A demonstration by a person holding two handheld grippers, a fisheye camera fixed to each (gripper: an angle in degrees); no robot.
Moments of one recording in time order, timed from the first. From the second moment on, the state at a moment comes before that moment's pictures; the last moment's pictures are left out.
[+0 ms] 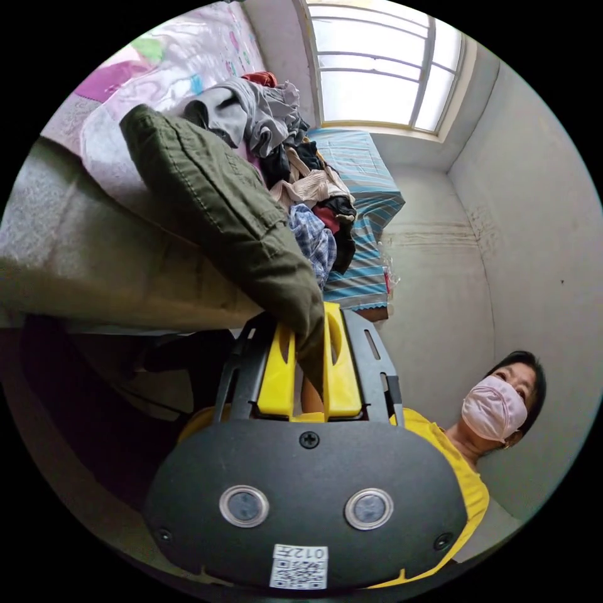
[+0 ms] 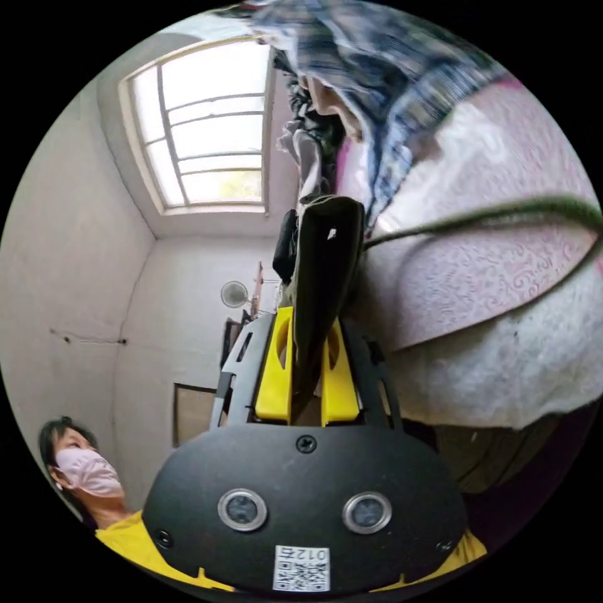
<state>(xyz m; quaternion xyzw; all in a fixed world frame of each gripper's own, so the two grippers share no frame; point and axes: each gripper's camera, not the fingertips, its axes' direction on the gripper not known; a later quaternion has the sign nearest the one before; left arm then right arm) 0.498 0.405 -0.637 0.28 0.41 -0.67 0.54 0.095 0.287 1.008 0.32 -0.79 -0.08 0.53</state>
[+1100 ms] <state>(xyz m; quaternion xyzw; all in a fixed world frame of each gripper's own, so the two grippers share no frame) 0.377 0.870 -0.795 0.36 0.11 -0.85 0.38 -0.480 0.375 0.613 0.37 -0.48 -0.59 0.53</state>
